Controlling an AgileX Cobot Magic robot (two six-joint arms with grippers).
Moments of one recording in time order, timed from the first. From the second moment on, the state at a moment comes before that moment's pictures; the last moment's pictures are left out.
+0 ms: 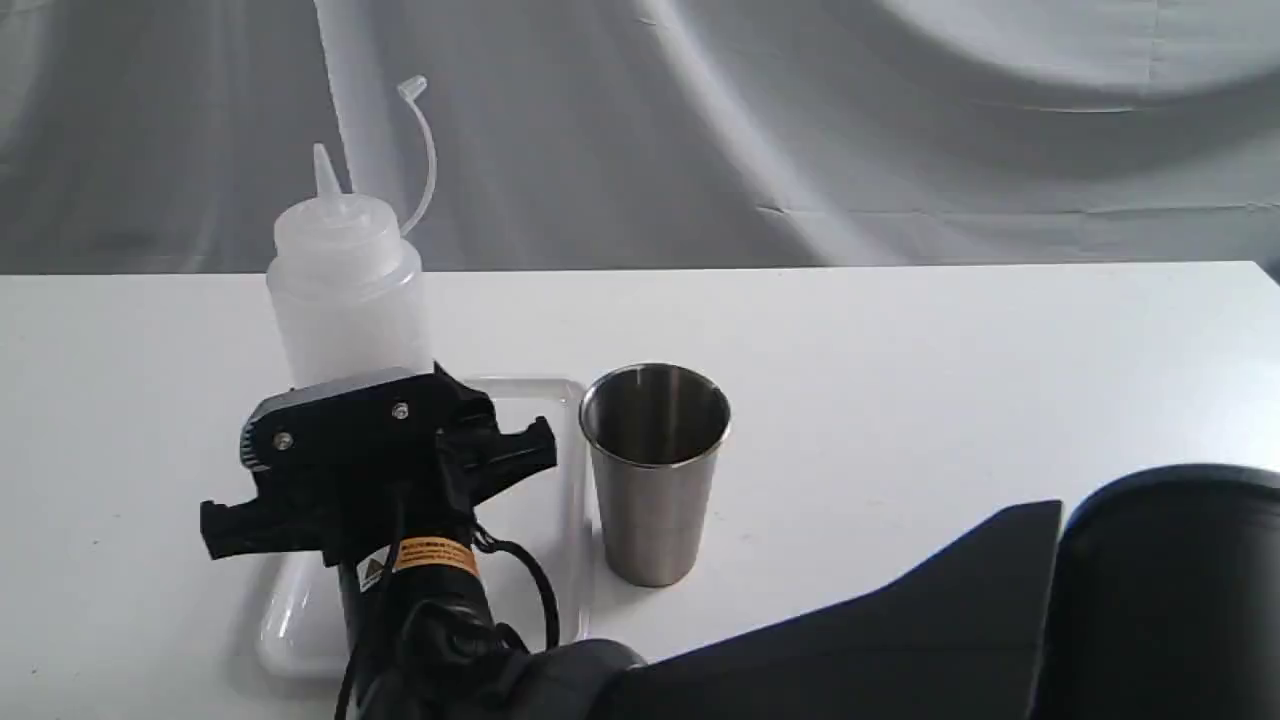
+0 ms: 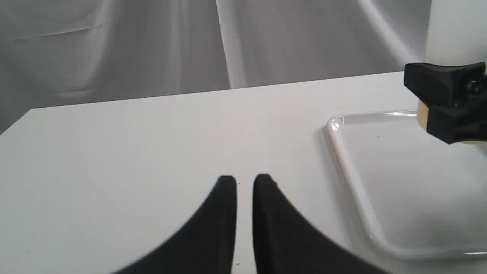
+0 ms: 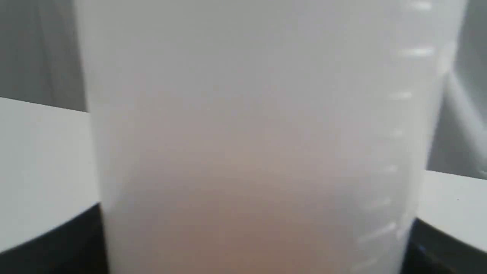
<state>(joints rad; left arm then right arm) 0.06 0.00 0.00 0.04 0.27 0.06 0.92 2.33 -1.44 0.92 -0.99 -0.60</state>
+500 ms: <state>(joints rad) 0.06 0.00 0.00 0.04 0.27 0.06 0.88 2.40 -1.52 0.88 -0.90 -0.64</state>
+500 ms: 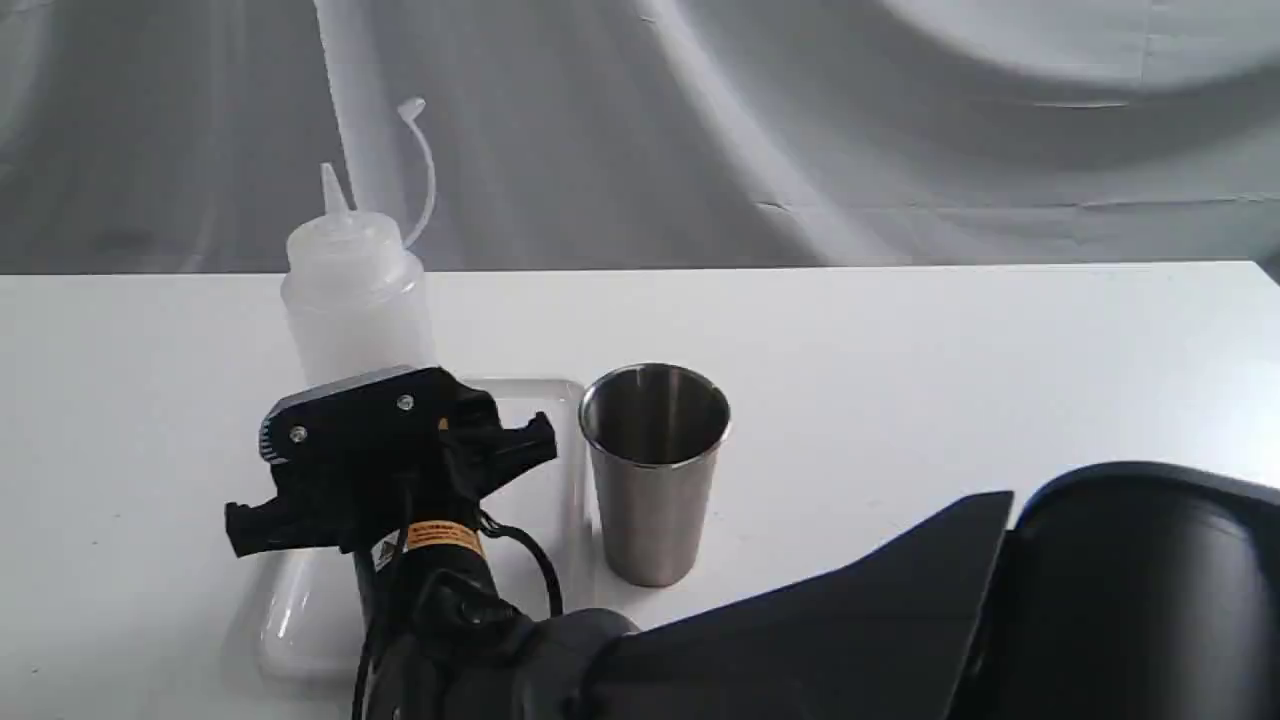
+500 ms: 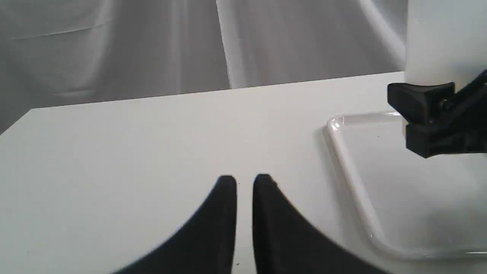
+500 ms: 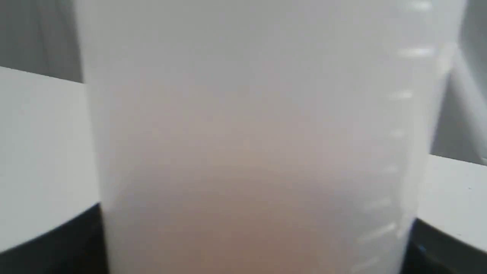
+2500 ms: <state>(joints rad) 0.06 0.00 0.00 0.04 0.27 0.06 0.81 2.54 -1.65 0.76 -0.77 -0.58</state>
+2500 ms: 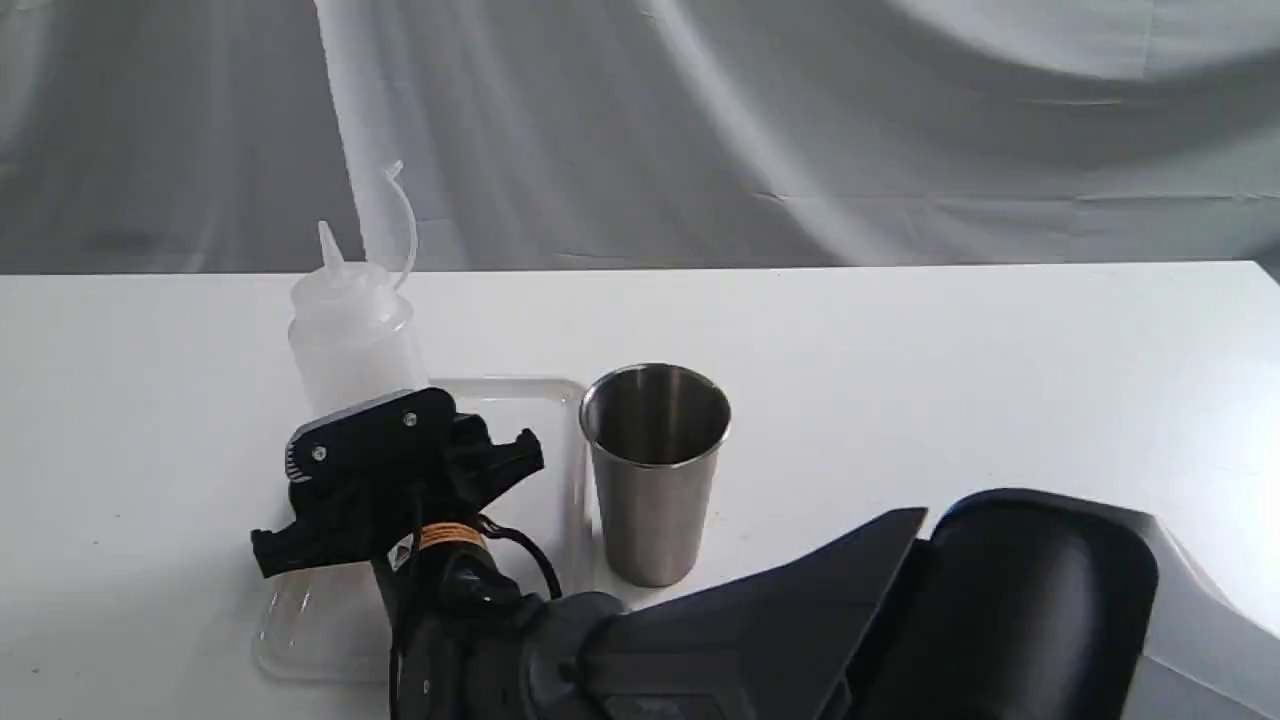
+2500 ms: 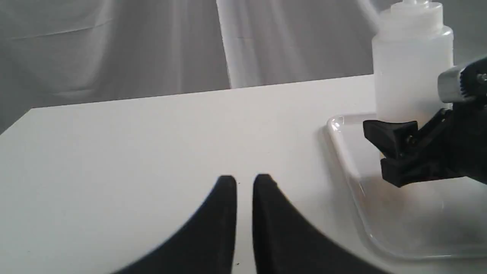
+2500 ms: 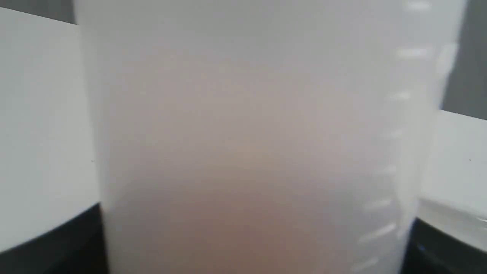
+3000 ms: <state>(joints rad) 0.06 0.00 0.00 0.04 0.27 0.06 0.81 2.56 -1.65 0.76 -0.77 -0.55</state>
